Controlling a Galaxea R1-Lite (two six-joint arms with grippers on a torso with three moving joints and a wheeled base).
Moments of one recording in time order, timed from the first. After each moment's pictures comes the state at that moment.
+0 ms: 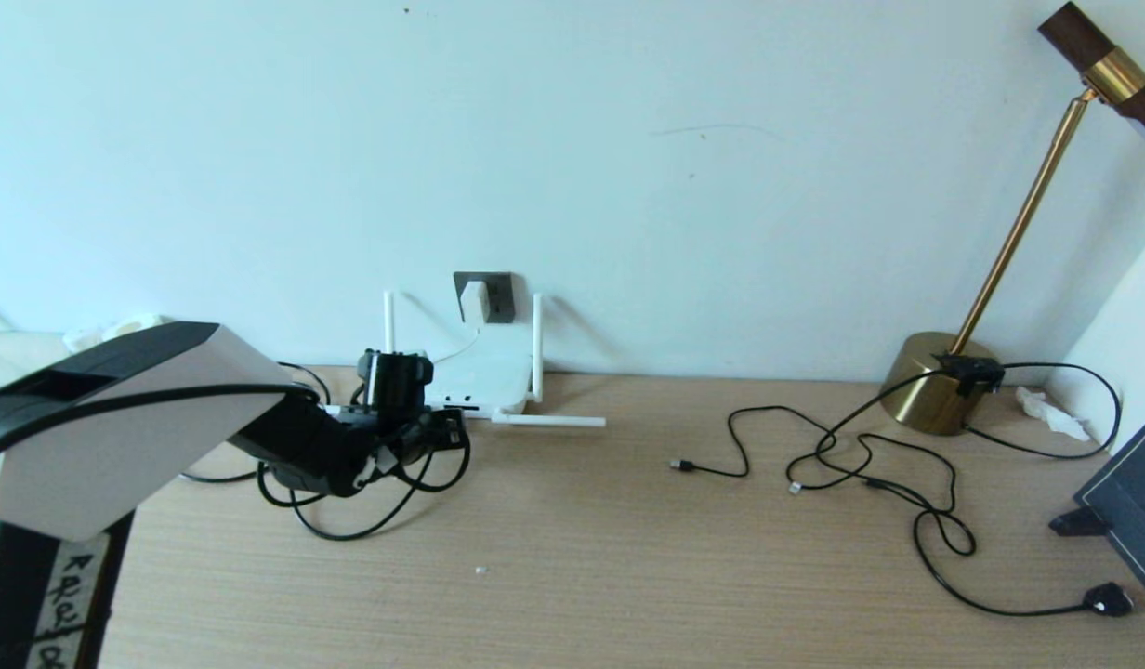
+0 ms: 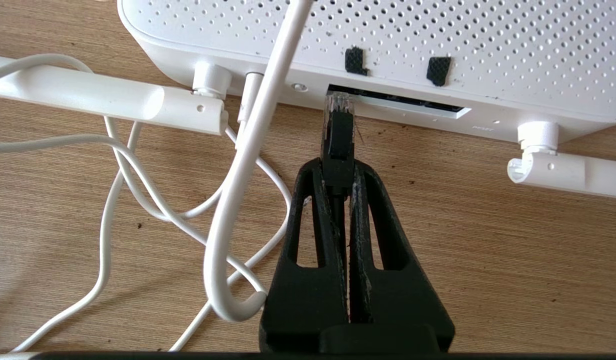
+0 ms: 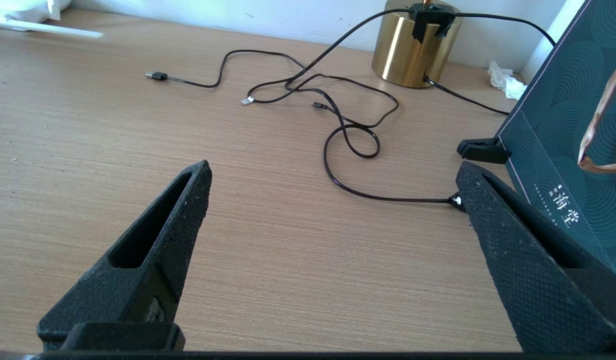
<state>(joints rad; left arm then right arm) -0.24 2.31 -1.22 -0.58 0.21 -0.18 0.01 0.00 0.00 0.00 0.02 -0.09</state>
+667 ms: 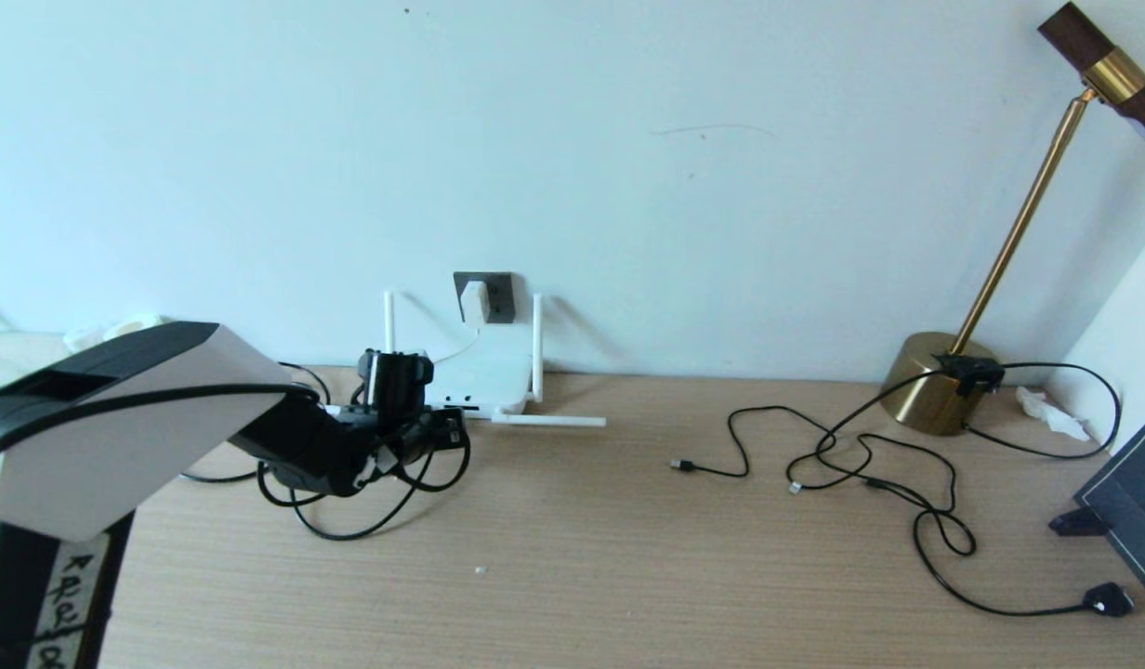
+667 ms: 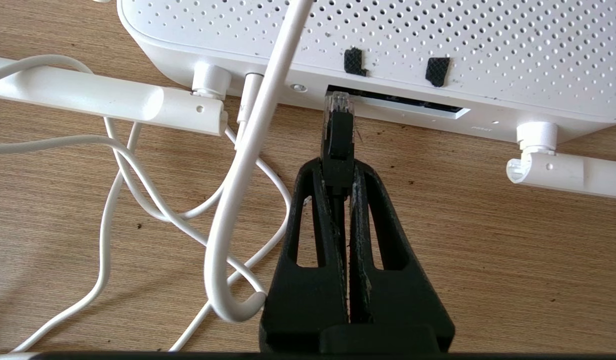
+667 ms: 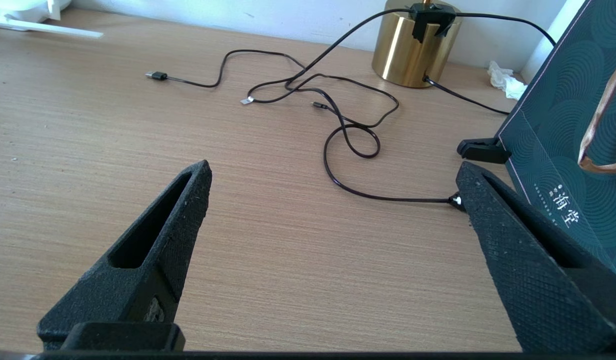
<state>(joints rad) -0.24 2.31 -1.22 -0.58 0.21 -0.18 0.01 0.00 0.00 0.00 0.02 -0.09</state>
